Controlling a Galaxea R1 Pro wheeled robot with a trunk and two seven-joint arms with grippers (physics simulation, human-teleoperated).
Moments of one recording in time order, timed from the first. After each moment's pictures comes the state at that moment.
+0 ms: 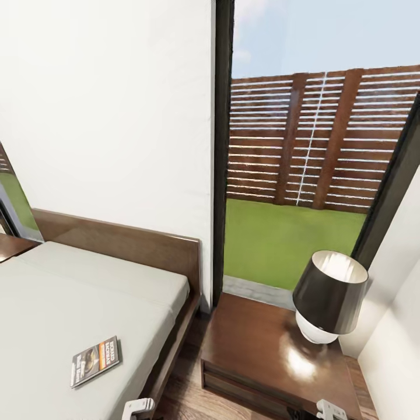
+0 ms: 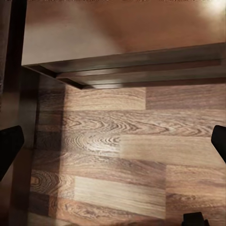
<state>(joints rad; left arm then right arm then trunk) -0.43 0.02 0.30 -0.07 -0.11 -0.10 -0.36 -0.41 -0.15 -0.36 -0.11 -0.09 -0.03 0.41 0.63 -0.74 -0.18</state>
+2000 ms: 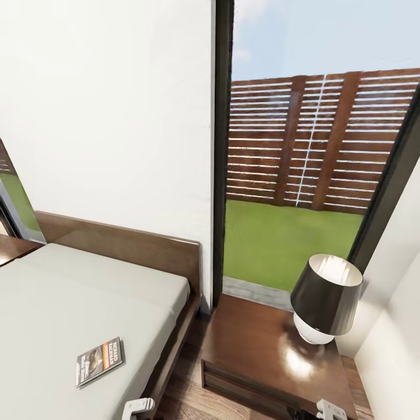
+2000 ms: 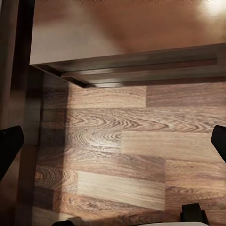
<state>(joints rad) -0.43 0.02 0.30 -0.07 -0.11 -0.10 -0.36 -0.41 -0.15 -0.36 -0.11 -0.09 -0.04 0.41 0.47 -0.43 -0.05</state>
